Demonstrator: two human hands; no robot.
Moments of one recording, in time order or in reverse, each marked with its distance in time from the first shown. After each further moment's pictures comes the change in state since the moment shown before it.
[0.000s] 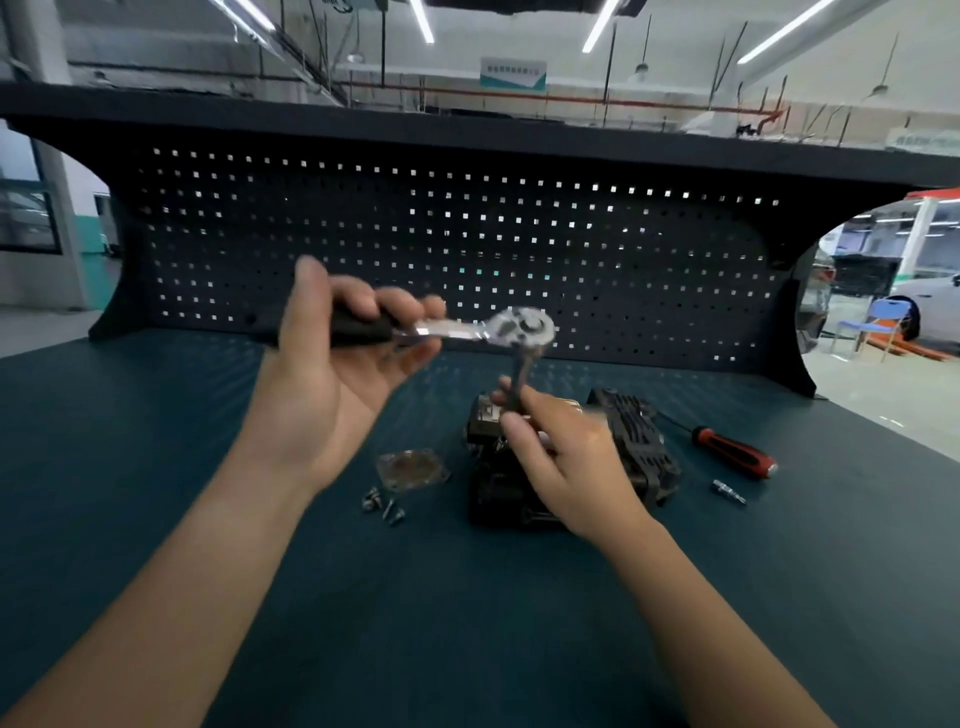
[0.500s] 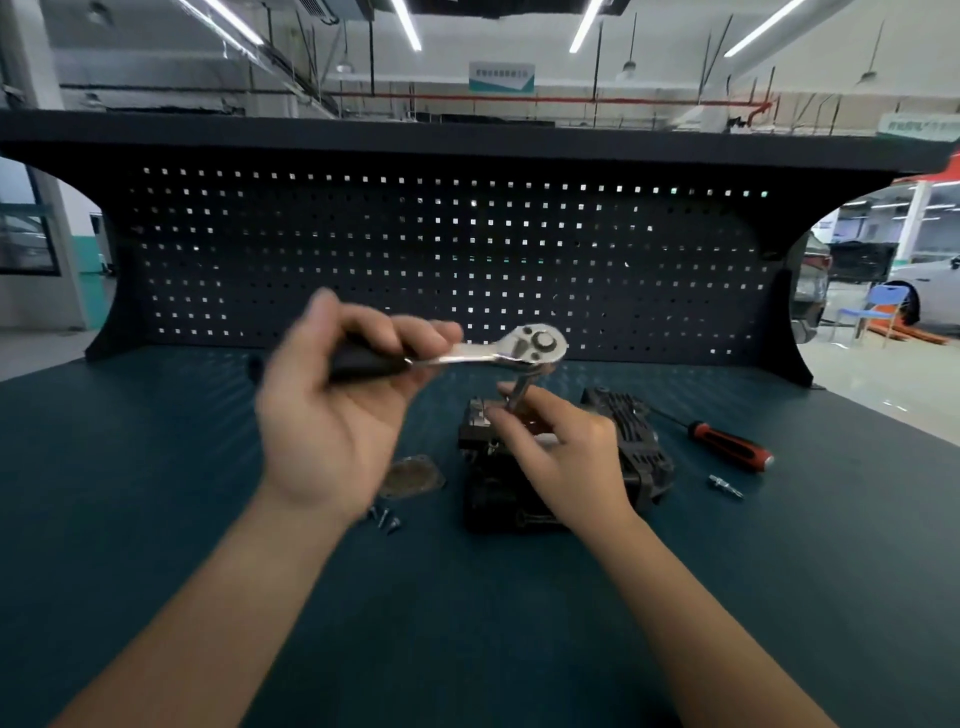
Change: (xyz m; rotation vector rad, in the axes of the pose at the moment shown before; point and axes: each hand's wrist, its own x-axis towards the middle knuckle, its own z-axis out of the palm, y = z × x) left_hand -0.012 -0.009 0.020 -0.125 -0.065 0.065; right_hand 0.003 -0.002 0.005 0.070 0.221 0.087
